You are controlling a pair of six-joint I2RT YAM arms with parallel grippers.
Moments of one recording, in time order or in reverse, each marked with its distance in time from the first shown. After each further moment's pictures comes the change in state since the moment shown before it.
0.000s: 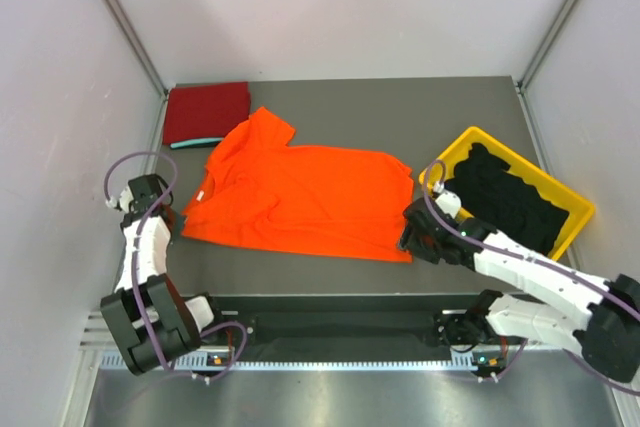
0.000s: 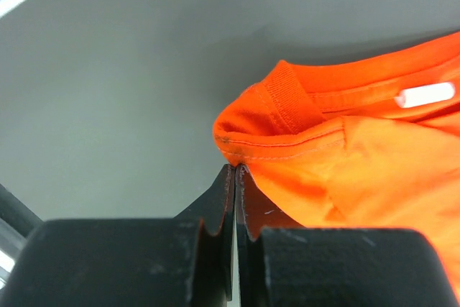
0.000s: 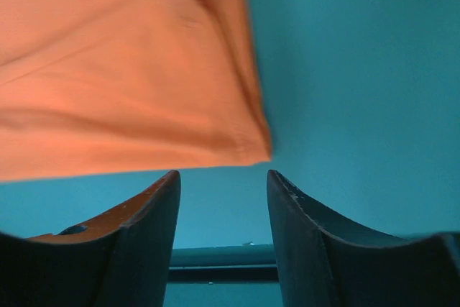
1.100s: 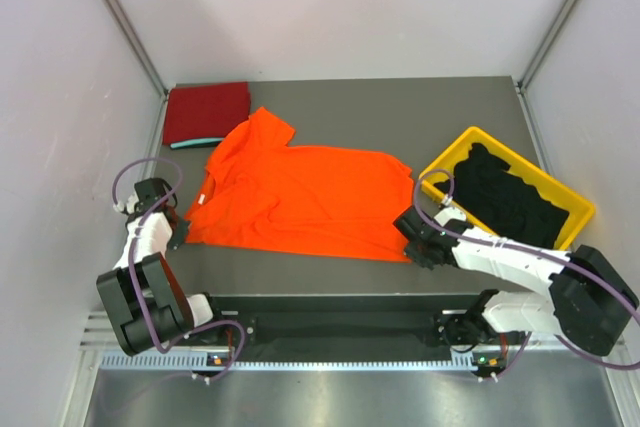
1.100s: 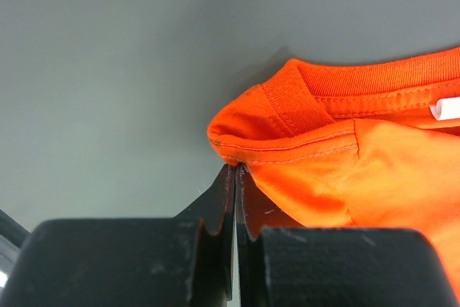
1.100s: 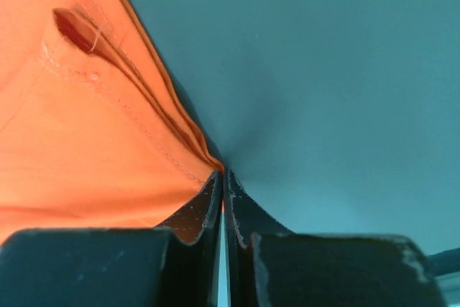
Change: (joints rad) left arm 0.000 0.109 -0.043 0.068 -0.003 0.012; right arm -0.001 0.201 -0.069 0.058 0.100 0.305
